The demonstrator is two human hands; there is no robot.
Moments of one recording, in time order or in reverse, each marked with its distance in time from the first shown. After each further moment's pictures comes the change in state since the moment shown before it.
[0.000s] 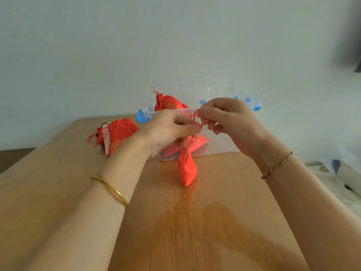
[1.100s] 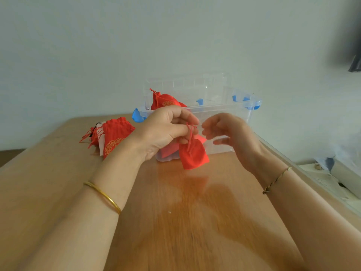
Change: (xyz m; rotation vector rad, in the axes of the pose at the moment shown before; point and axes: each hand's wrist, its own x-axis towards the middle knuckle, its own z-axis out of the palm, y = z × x) left_hand 0.002 -0.006 -0.004 -0.059 0.007 0.043; right_hand -0.007 0.034 0.000 0.096 0.051 0.189
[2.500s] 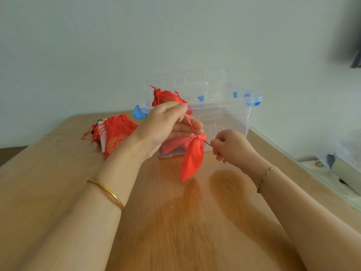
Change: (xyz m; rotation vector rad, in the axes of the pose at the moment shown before) left_hand -0.001 -0.002 0.002 -0.164 0.037 0.042; right_hand 0.006 0.033 0.005 -0.597 0.088 0.112
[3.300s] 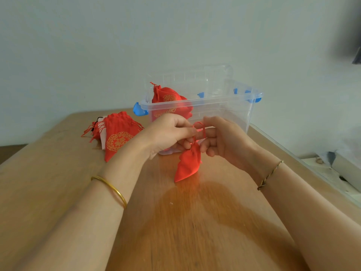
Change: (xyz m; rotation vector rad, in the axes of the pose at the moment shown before) left_hand 0.000 -0.014 0.000 0.296 -0.065 -0.206; right_hand -0.012 -0.025 -0.005 0.788 -0.302 0.042
